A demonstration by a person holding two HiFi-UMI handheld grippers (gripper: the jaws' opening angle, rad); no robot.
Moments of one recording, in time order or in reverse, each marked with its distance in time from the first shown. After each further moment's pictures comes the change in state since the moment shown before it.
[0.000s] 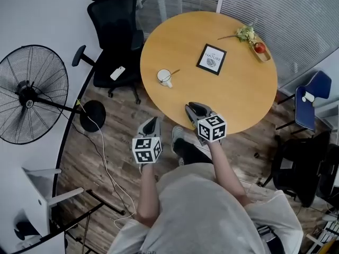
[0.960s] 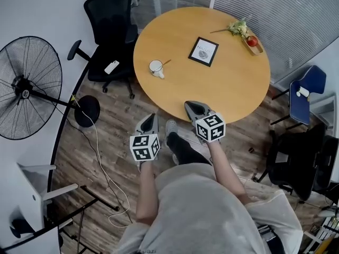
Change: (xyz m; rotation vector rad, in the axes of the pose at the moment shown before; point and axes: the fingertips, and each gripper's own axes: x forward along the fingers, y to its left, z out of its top) left arm -0.024 -0.044 -0.023 -0.039 -0.039 -0.001; right arm -0.059 0.011 -0.016 -0.092 -0.003 -0.003
